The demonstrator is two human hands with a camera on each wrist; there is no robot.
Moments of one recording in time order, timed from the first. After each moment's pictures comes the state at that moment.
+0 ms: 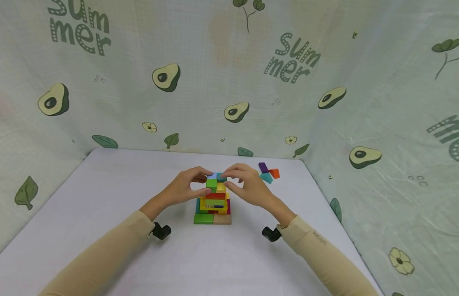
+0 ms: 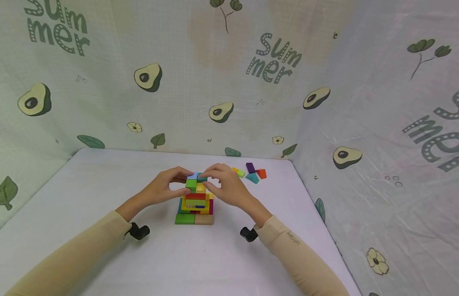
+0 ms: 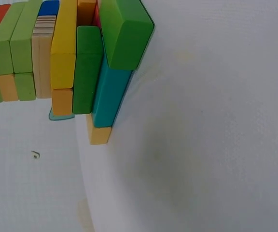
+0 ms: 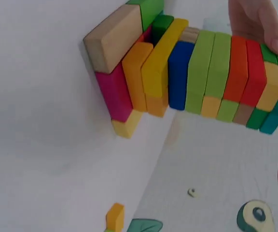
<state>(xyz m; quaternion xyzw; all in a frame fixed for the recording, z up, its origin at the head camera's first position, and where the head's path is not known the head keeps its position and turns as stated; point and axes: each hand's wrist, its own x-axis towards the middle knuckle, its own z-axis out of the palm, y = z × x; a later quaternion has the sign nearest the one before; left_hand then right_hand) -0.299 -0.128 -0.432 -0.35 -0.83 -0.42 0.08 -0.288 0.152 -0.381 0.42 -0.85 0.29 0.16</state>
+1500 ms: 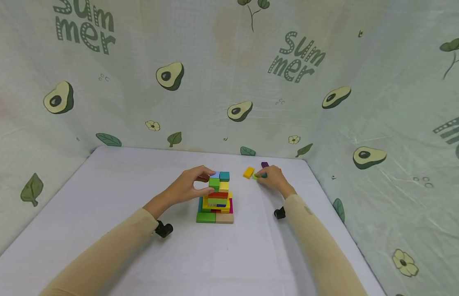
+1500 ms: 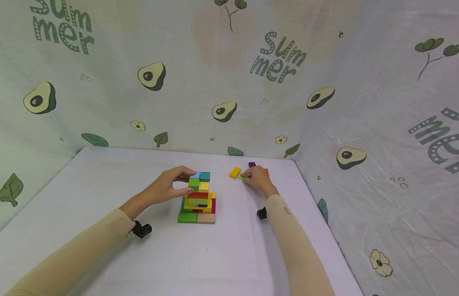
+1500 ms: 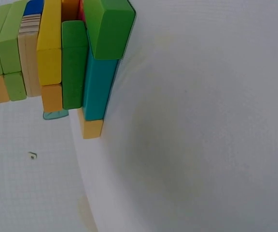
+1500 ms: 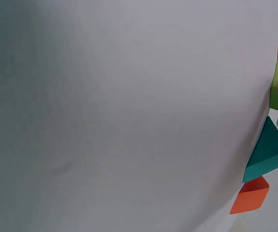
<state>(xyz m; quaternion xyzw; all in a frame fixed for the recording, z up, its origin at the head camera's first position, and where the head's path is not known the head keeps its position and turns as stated) -0.298 -0.126 -0.432 -0.34 -0.84 -0.41 0.08 -0.413 0.249 -0.464 0.16 -0.96 0.21 -0.01</state>
